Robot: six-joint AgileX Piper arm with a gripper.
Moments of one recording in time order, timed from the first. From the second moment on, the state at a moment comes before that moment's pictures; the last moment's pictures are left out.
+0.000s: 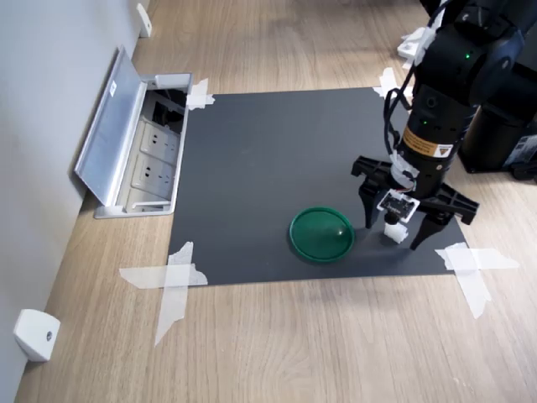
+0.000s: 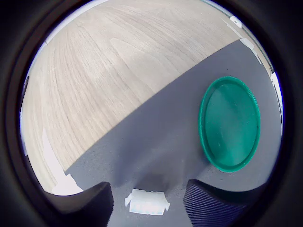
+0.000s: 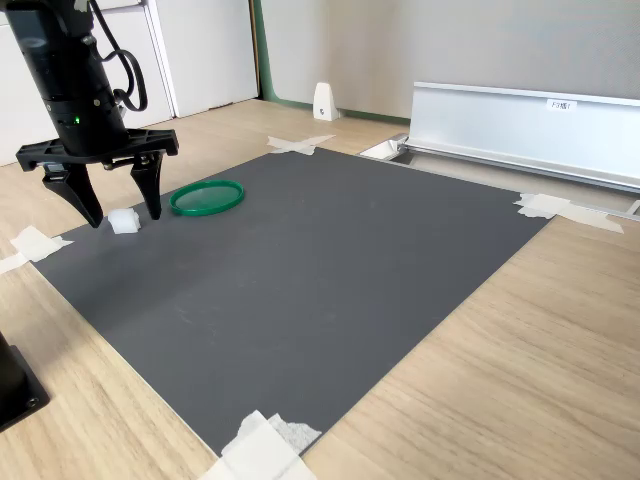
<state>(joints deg) 37.0 82.9 -37.2 4.1 31.0 -16.5</state>
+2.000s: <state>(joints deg) 27.2 92.1 -61.1 -5.1 47.3 -26.1</state>
